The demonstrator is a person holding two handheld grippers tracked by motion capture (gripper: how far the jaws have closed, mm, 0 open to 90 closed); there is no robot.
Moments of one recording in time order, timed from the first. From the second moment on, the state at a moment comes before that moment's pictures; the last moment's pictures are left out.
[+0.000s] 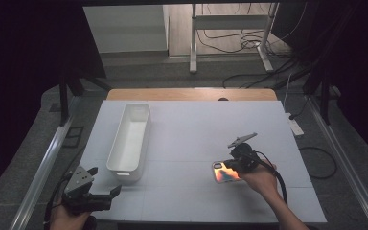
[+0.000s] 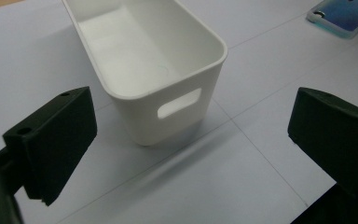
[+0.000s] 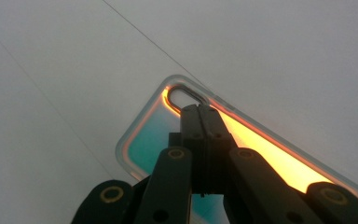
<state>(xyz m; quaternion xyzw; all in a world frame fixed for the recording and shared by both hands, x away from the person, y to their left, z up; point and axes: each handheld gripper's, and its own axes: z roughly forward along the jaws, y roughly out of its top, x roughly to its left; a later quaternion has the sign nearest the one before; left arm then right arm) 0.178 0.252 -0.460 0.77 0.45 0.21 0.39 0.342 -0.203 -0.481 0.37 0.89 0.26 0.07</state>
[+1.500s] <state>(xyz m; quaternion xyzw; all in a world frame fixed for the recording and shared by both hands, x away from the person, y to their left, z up) 0.179 0.250 -0.460 0.78 0.45 0.21 0.38 0.380 -0.197 -0.503 0.40 0.88 0.25 0.09</state>
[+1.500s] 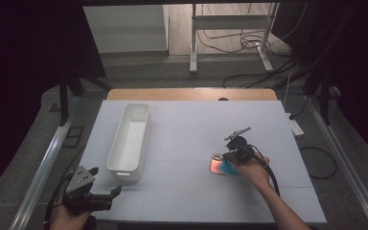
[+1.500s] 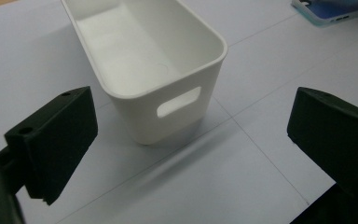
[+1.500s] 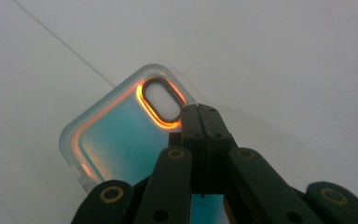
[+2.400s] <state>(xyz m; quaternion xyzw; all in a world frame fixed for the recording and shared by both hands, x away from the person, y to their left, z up) 0.179 0.252 -0.460 0.77 0.46 0.21 0.39 0.388 -0.258 -0.491 0.46 0.85 0.24 0.11</state>
